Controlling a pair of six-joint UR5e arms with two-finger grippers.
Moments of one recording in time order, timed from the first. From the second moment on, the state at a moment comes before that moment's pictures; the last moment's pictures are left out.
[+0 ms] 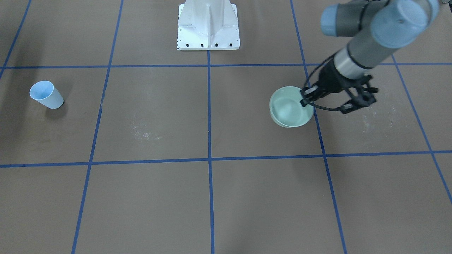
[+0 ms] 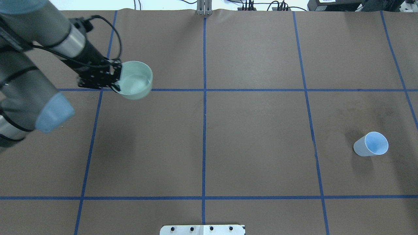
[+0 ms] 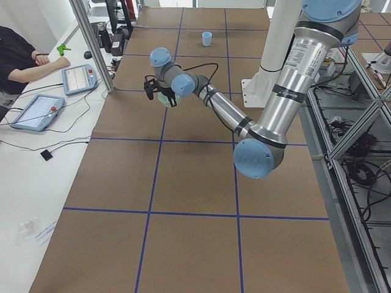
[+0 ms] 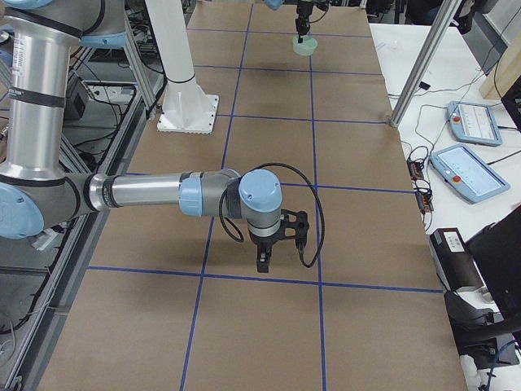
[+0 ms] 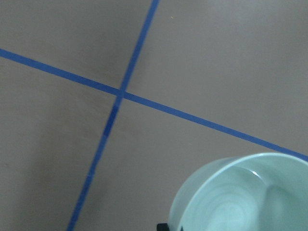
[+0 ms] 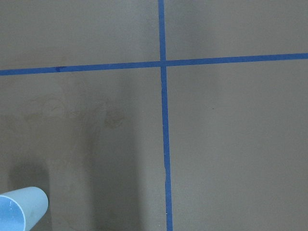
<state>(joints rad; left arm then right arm) -0.85 -2.10 -1.82 -1.55 -2.28 -1.40 1.64 -1.77 1.88 -1.66 2.38 0.02</state>
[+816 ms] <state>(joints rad) -0.58 -2.38 -1.38 -1.89 -1.99 -1.75 1.64 -1.77 1.88 -1.65 2.38 0.02</state>
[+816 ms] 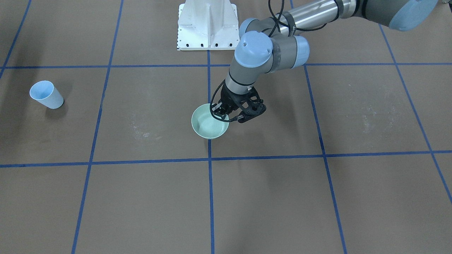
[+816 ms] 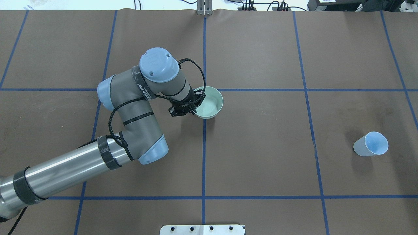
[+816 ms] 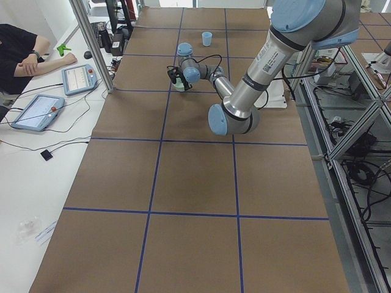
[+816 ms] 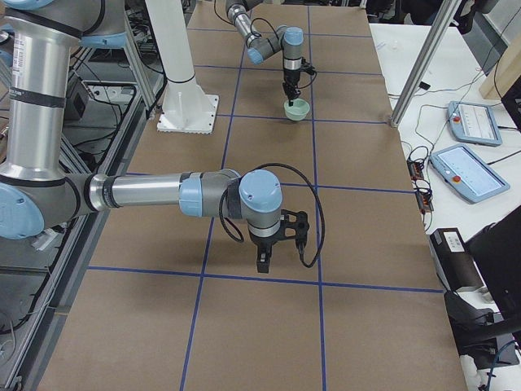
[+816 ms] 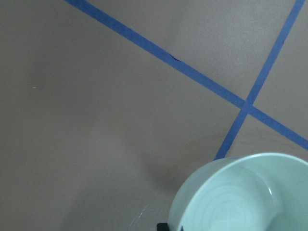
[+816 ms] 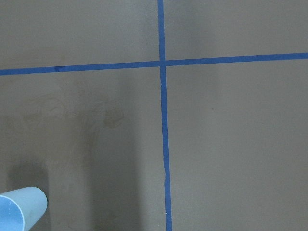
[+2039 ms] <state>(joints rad) -0.67 -2.35 -1.49 -1.83 -2.00 -1.73 1.65 -1.71 1.95 -1.66 2.39 0.03</state>
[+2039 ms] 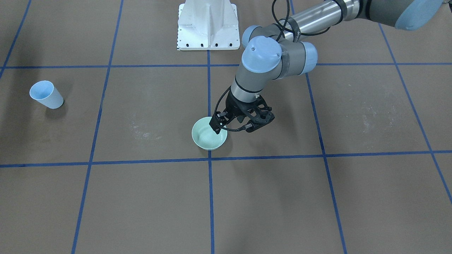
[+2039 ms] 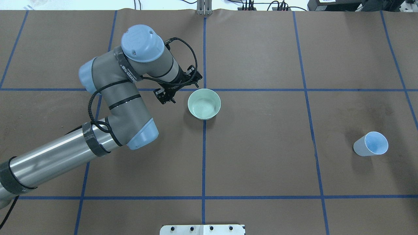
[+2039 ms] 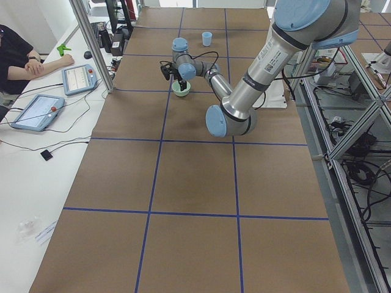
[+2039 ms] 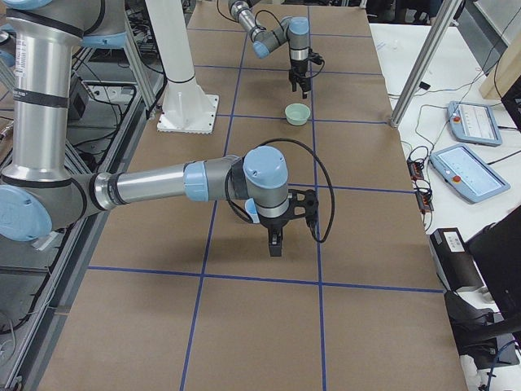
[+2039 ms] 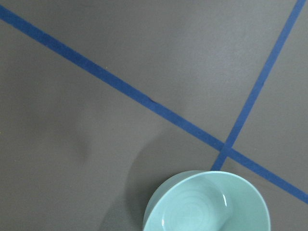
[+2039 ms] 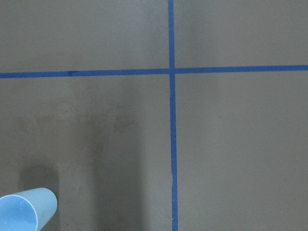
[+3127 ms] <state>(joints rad) -0.70 -2.23 -1.60 -1.81 -2.01 -1.73 1.15 -2.09 2.28 -1.09 1.99 0.90</state>
